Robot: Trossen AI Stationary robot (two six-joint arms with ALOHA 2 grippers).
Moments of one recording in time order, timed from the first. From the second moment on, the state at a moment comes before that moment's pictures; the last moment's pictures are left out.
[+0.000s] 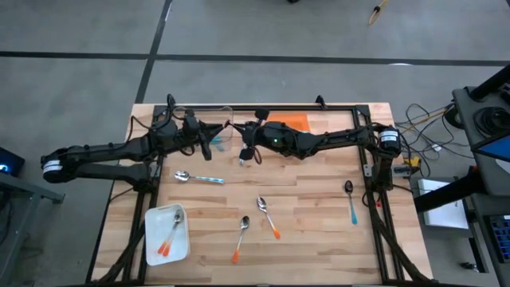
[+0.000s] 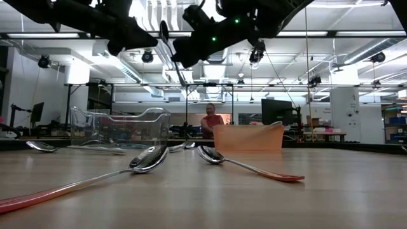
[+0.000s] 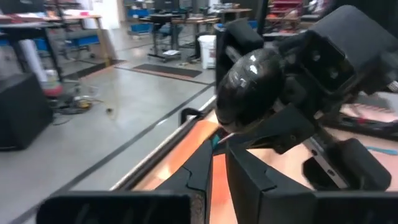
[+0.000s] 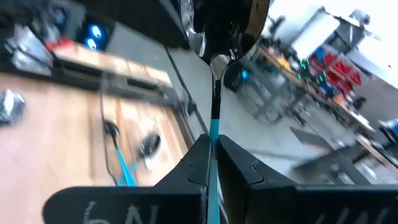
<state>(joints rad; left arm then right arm) 0.30 0.88 0.54 0.23 -0.18 -0.01 -0.16 1.87 1.30 0.42 0.37 -0.50</state>
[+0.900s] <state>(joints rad) 0.30 1.02 0.54 0.37 -0.28 0.04 -0.15 1.86 1.40 0.05 0.58 -0.46</state>
